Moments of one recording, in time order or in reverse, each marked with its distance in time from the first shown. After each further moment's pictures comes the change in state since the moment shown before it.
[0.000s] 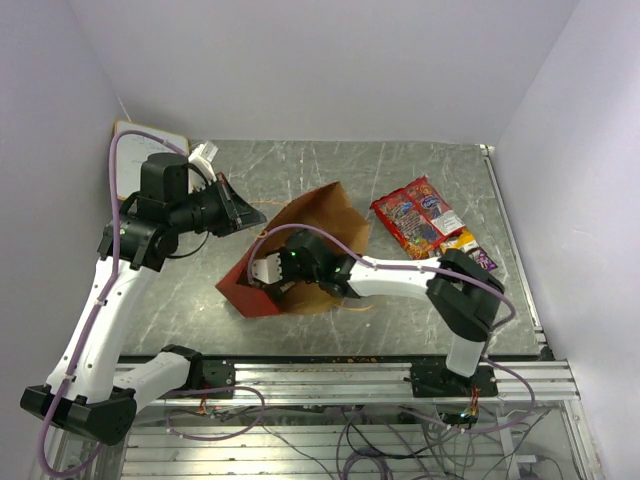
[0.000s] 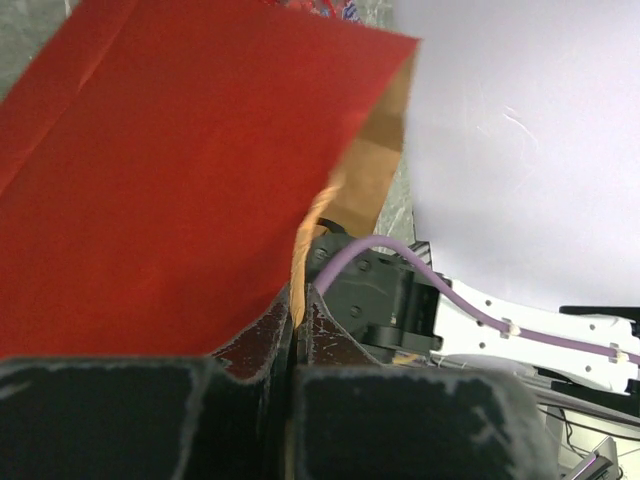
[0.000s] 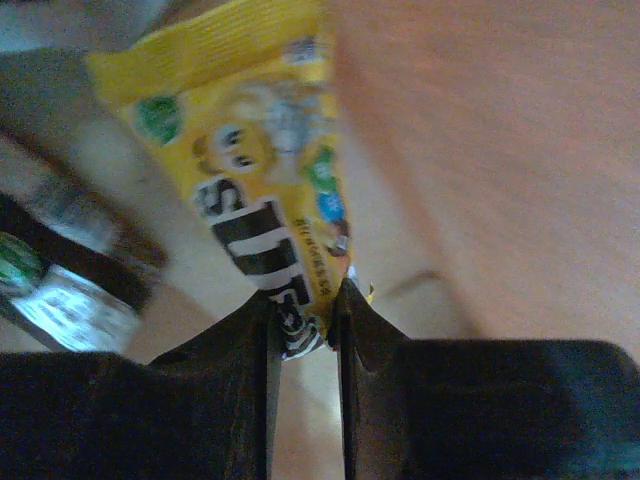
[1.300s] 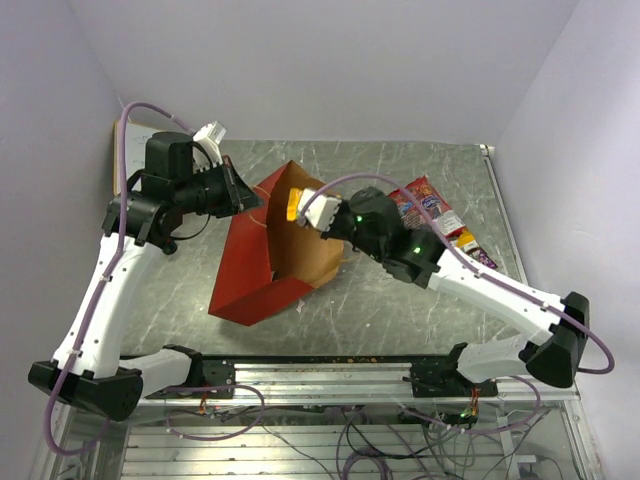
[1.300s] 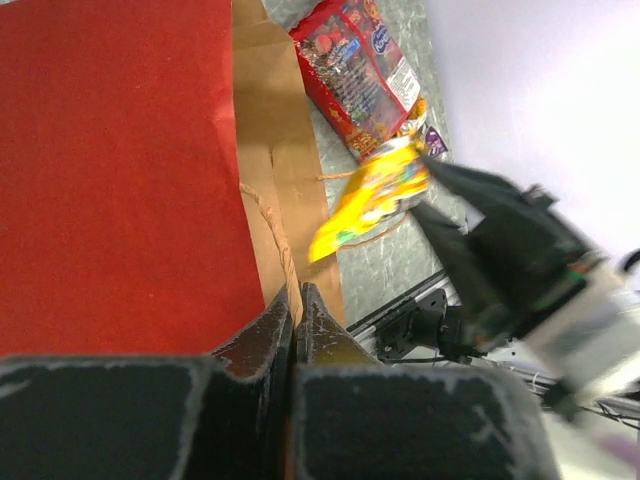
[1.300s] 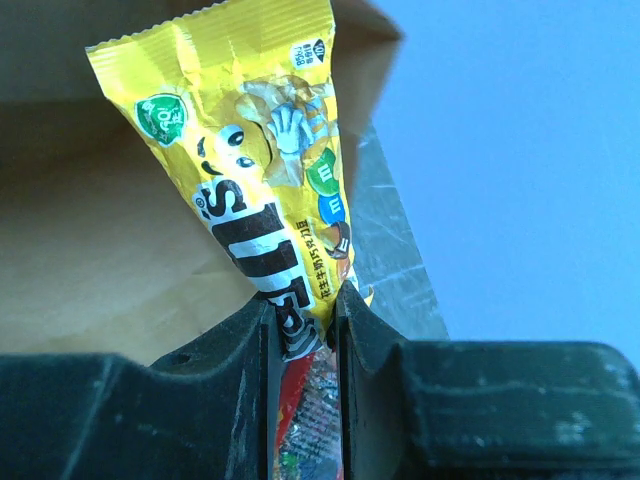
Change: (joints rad) left arm 0.000 0.119 0.145 -0.029 -0.046 0.170; right arm -0.071 -0.520 0.068 -0.409 0.230 0.218
